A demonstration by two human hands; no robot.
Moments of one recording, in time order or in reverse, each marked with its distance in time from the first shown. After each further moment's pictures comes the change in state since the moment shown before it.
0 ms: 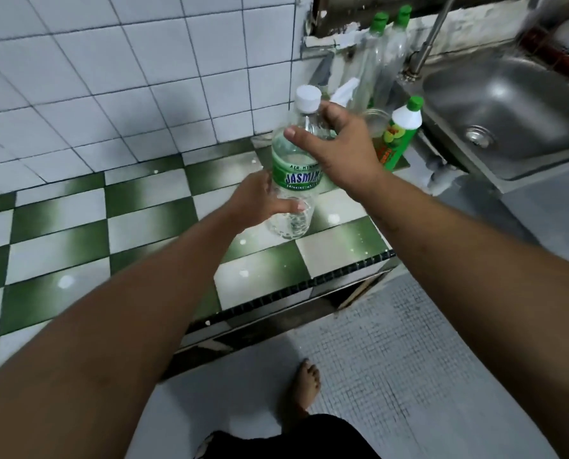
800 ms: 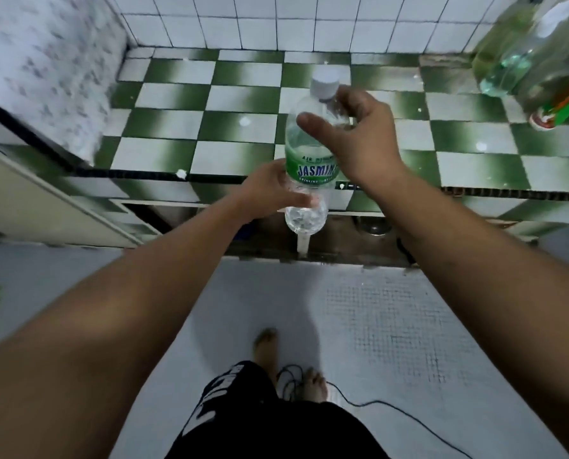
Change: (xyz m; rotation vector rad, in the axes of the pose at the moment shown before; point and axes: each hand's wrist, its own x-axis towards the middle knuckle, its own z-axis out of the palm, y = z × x) left_hand -0.387 -0.052 -0.045 -0.124 0.254 -0.355; right_hand -0.267 -0.074 0.205 0.080 -0.317 -0.054
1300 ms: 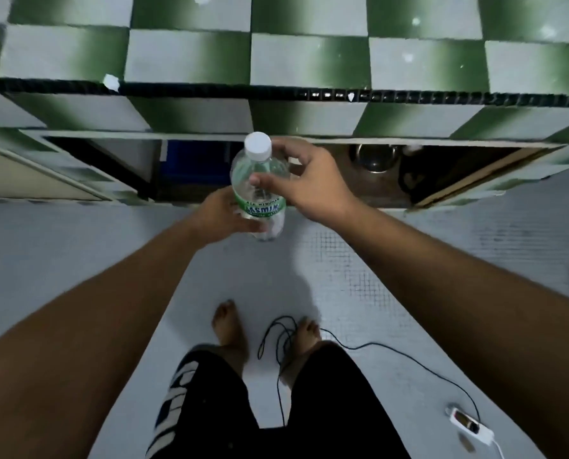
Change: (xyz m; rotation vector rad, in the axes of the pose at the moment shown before) left_hand -0.029 -0.215 0.049 -0.123 -0.050 -0.286; right_hand -0.083 0.180 0.072 -0.015 -0.280 0.182
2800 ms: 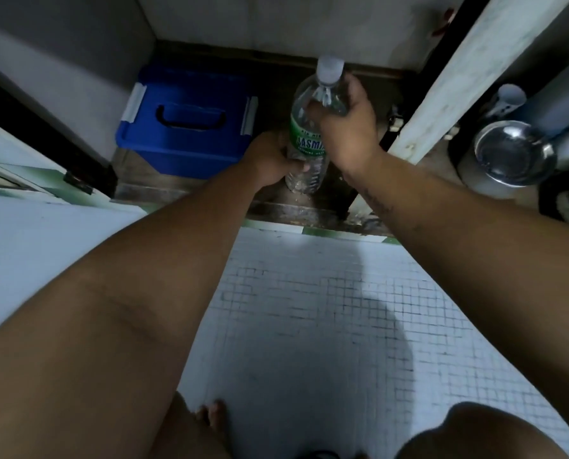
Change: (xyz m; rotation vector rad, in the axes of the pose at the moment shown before) left_hand 0.384 -0.267 -0.010 0.090 0.209 0.149; right_hand 0.258 0.389 0.134 0.052 0.303 0.079
